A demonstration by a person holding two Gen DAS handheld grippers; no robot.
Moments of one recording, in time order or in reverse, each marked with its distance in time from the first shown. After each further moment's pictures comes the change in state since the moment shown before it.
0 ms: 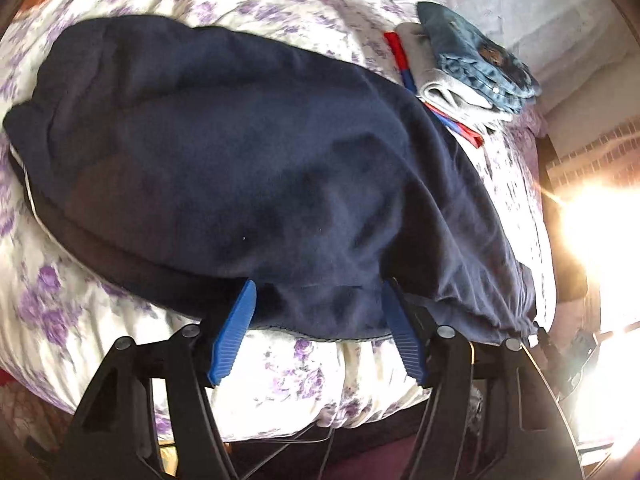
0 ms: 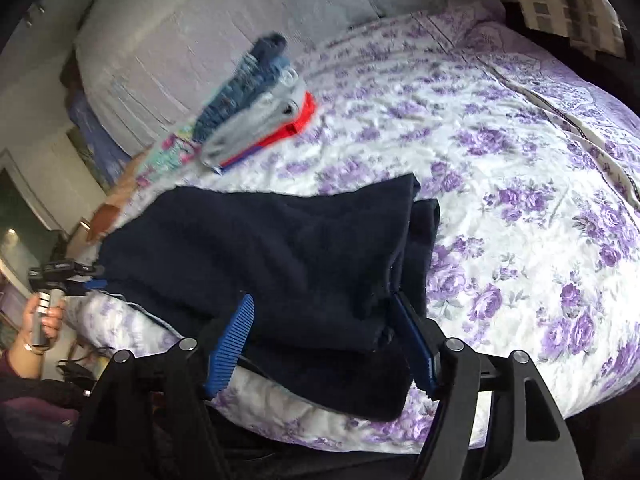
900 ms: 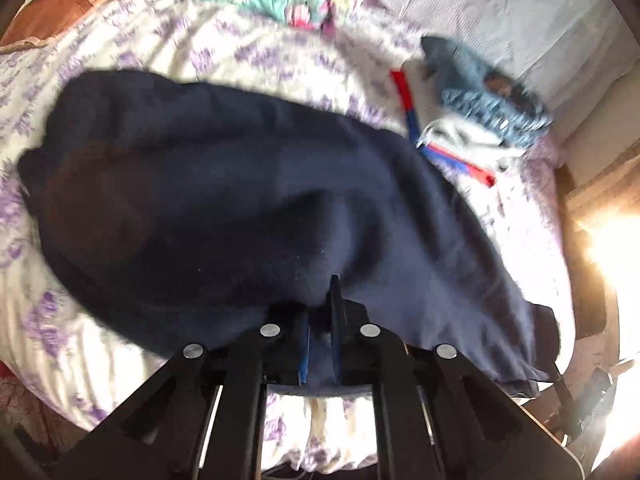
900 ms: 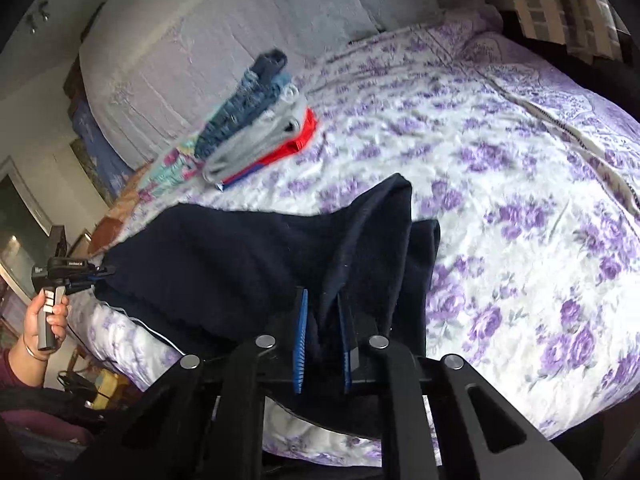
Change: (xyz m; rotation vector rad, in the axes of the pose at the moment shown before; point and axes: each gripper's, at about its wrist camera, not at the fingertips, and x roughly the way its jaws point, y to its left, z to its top) left arm -0.014 -0.036 0.017 -0.003 -0.153 0.090; right arm -0.010 -0.005 0.004 0.015 -0.091 0.036
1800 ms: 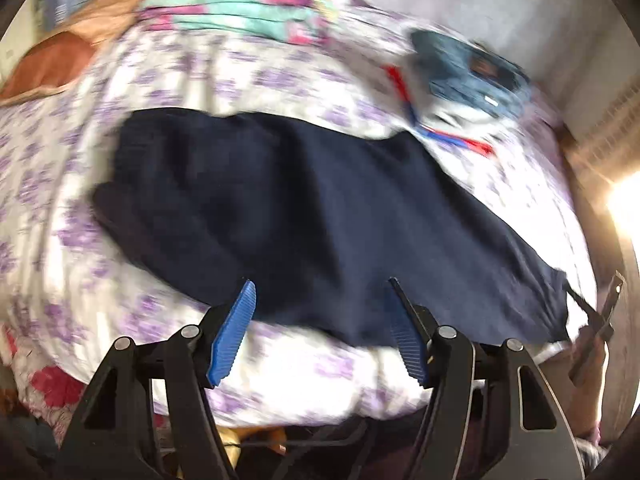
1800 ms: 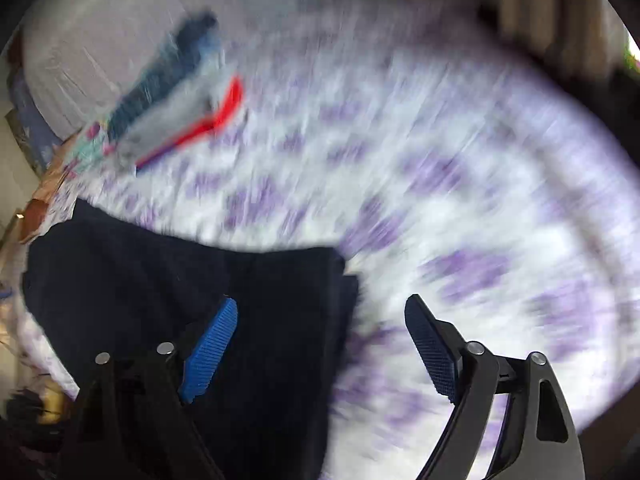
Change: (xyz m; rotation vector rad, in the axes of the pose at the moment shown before) left arm -0.051 0.031 0.003 0.112 0.021 0.122; right arm 0.068 -0.029 0.053 0.012 0.237 -0.244
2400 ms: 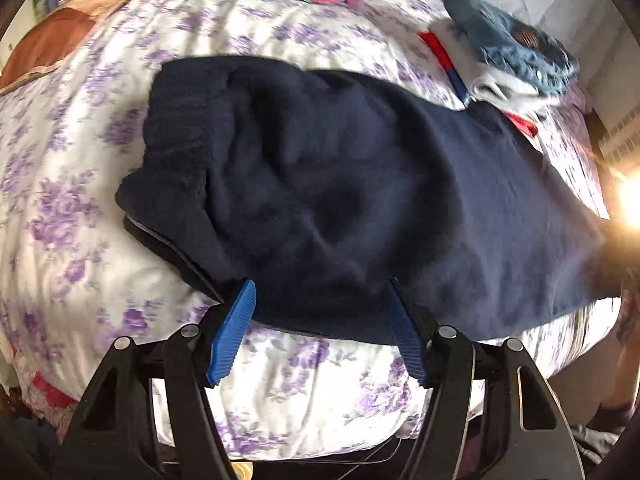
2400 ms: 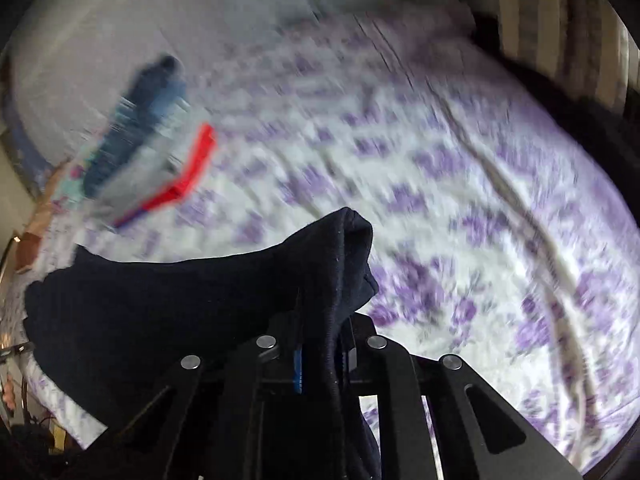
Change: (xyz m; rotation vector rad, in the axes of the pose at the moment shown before) left arm 0.064 -0.001 -0.006 0.034 0.088 0.050; right arm 0.013 -0.044 0.085 0.005 -0.052 -0.072
